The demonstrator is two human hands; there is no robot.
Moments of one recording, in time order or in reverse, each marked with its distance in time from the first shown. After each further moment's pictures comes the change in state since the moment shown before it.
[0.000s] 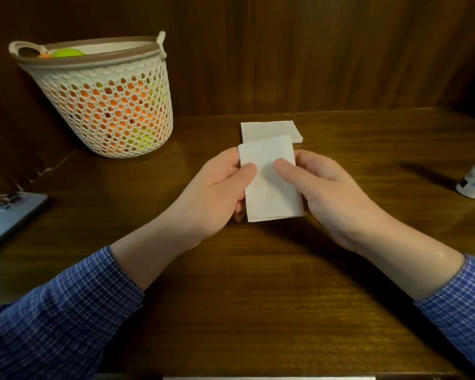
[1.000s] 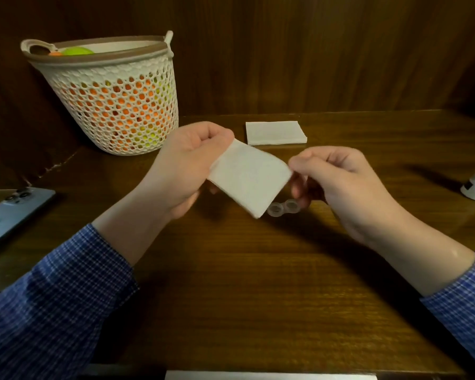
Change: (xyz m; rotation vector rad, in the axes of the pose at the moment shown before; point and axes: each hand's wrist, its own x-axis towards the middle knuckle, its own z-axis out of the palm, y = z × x) left_hand 0.007 0.008 -0.038 -0.132 0.206 -0.037; right_hand -0.002 -0.010 -0.011 -0.096 0.075 -0.111
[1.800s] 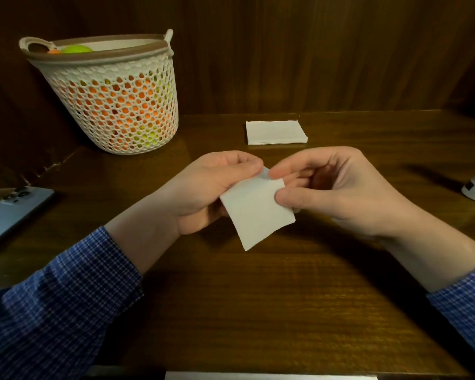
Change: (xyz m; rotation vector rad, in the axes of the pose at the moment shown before) left_hand -0.007 -0.003 0.014 -0.071 -0.319 -0.296; right_hand -0.005 -0.004 -0.008 0.027 -0.265 -0.145
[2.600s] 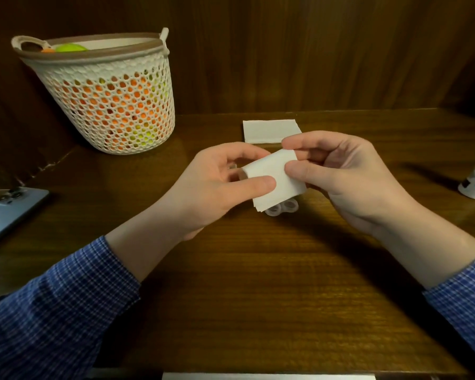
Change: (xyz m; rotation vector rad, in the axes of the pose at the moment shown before) left_hand 0.002 -0.011 0.006 0.155 0.066 0.359; right_hand 0.009 0.010 -0.007 0.063 0.295 0.038
